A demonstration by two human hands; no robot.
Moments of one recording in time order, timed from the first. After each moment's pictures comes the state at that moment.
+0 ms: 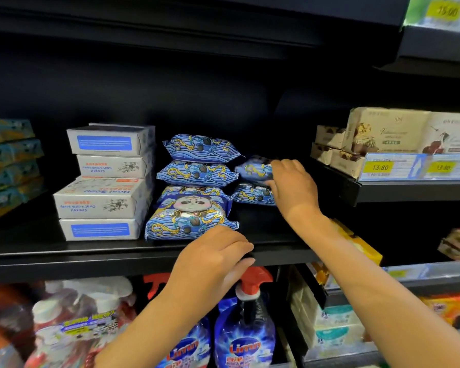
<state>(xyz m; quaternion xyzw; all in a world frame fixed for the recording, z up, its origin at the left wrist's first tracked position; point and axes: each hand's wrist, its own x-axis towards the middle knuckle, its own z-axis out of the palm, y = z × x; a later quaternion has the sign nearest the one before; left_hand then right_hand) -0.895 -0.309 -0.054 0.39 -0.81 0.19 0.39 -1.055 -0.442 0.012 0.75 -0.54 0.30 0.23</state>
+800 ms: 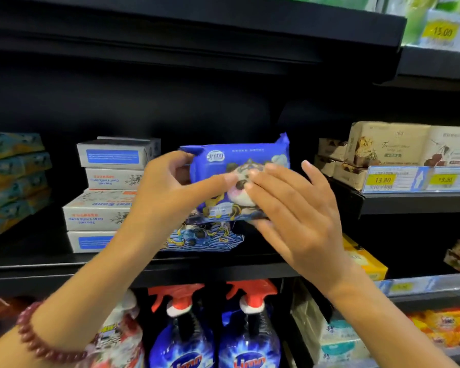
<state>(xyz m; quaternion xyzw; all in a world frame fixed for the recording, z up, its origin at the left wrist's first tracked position) -0.866 -0.300 0.052 0.40 -0.62 -0.23 0.64 -1.050 -0.339 0.023 0.73 -0.14 0.52 0.43</state>
